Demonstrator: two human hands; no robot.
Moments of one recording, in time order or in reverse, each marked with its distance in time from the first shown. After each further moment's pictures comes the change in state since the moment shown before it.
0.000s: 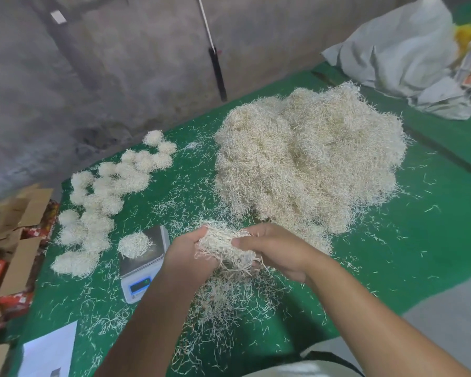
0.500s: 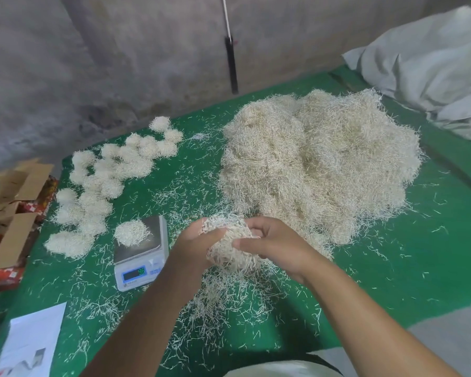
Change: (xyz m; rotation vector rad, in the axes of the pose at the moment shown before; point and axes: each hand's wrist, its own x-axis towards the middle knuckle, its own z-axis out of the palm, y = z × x) left_hand 0.016 -0.006 -0.003 0.007 -0.155 0.135; right_hand 0.015 -0.008 -0.003 -0.088 0.054 -0.091
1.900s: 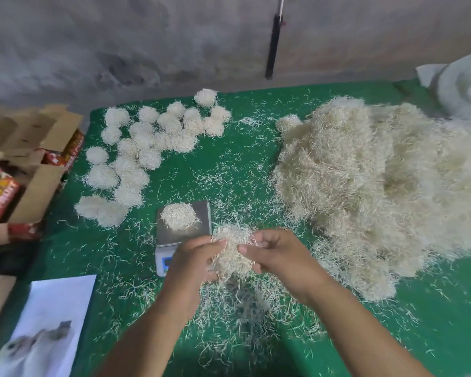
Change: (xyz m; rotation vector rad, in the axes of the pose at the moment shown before) left_hand 0.032 -0.008 -0.205 0.016 0.132 0.013; right_hand 0.114 -0.028 0.175 0.008 -0.001 0.131
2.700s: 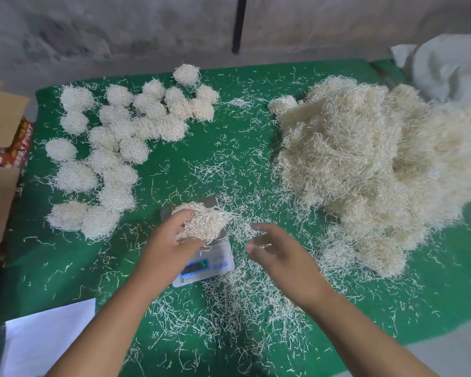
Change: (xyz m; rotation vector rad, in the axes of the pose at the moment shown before) left_hand 0.116 -0.002 -0.161 0.513 -0.158 0.296; right_hand 0.053 0.003 0.114 -0.340 0.290 0.002
